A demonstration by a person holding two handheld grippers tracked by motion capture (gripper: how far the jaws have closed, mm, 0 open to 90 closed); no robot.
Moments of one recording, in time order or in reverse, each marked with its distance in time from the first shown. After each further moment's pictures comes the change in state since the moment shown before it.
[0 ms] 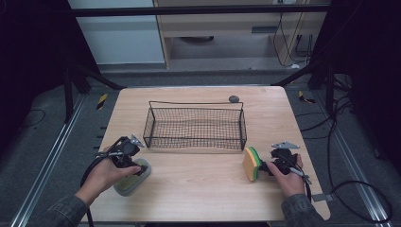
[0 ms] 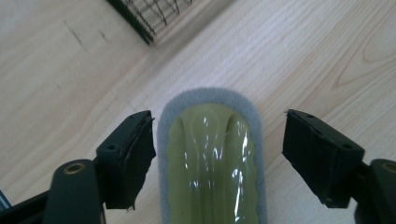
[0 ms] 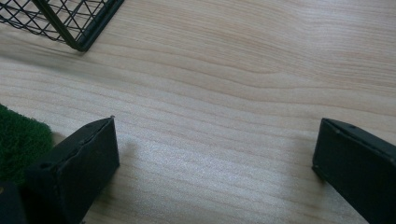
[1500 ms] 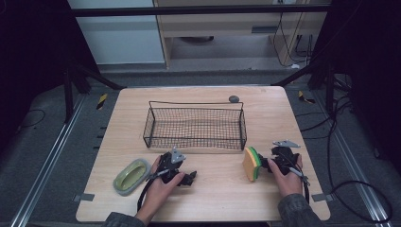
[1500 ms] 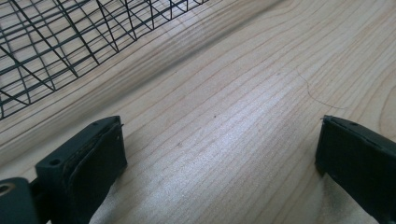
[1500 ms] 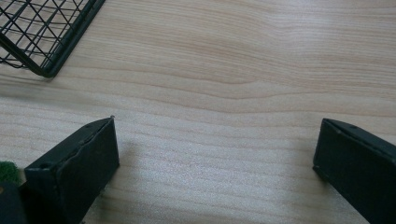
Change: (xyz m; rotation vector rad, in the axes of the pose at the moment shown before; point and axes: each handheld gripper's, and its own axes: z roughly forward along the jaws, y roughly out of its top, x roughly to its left) left arm -0.100 0.041 0.107 -0.411 -0.056 -0.095; right arm -0.001 0.003 0.006 -0.023 -0.071 0.084
